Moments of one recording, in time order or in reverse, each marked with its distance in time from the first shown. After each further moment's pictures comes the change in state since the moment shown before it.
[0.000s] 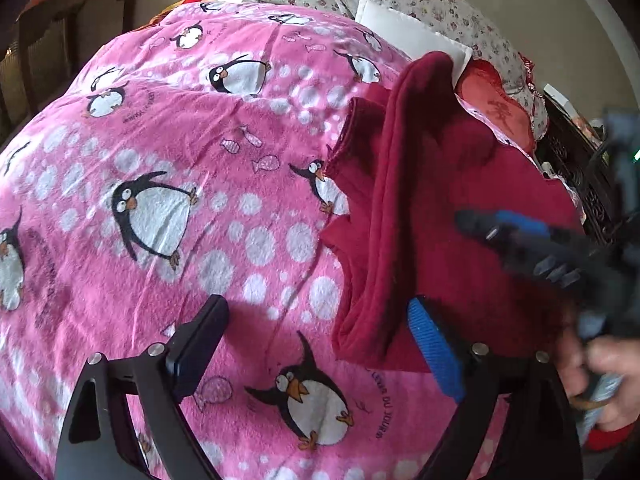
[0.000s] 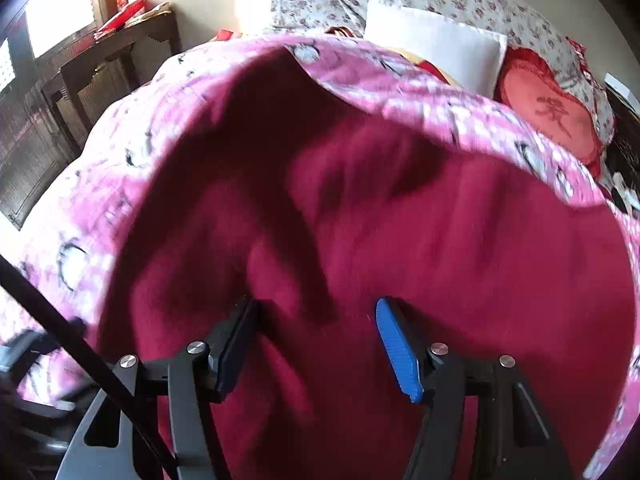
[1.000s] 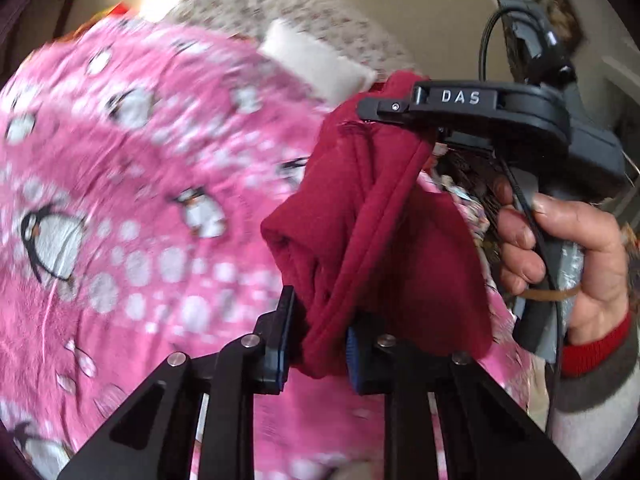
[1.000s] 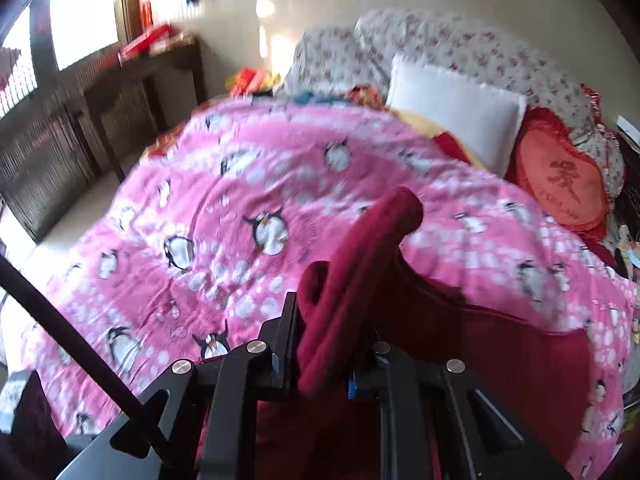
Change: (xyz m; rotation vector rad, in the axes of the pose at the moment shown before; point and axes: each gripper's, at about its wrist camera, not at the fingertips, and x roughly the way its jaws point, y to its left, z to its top) left arm -0.025 -0.038 -0.001 0.077 -0.078 -0.395; right arm -0.061 0.011 0.065 -0.047 -0.140 0.031
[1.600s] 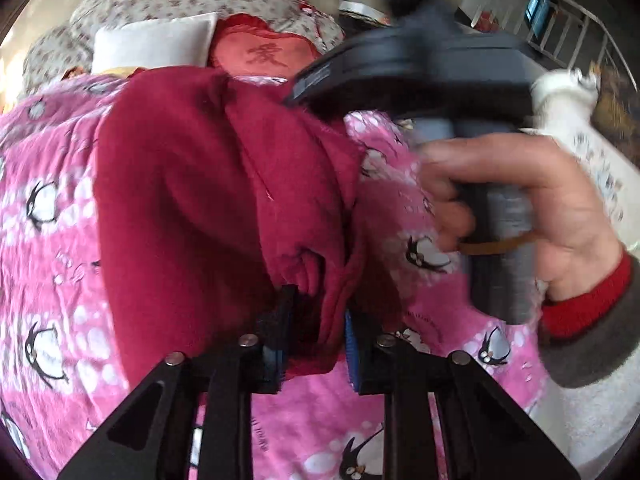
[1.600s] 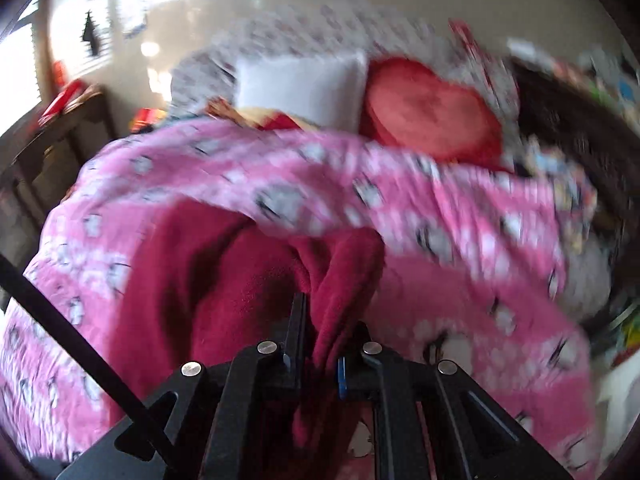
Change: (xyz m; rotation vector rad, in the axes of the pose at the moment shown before) left arm 0.121 -0.211 -0.045 0.445 0.222 -0.012; right arm -0.045 -0.224 -0.098 0.282 -0.001 -0.177
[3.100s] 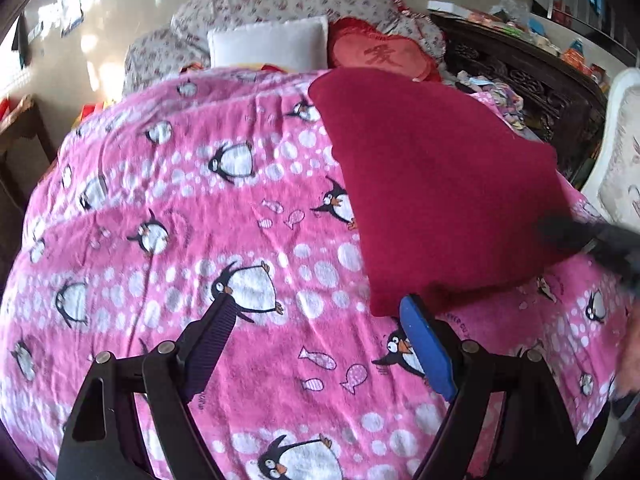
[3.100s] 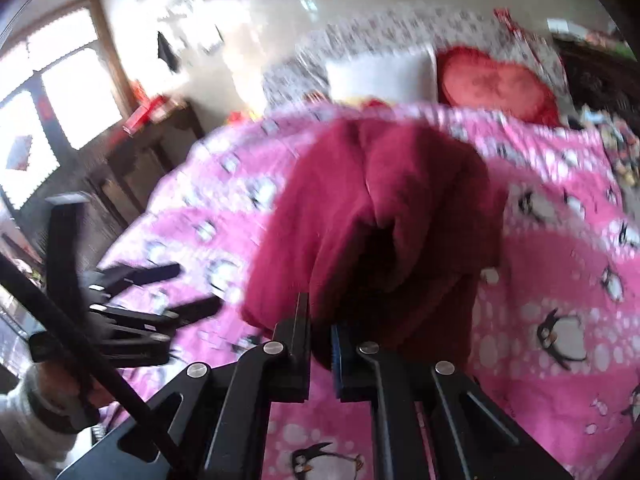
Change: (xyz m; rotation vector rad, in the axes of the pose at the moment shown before) left arm -0.076 0.088 -0.046 -0.049 -0.003 0.383; right arm -0.104 0.052 -0.138 -0.021 -0.113 0.345
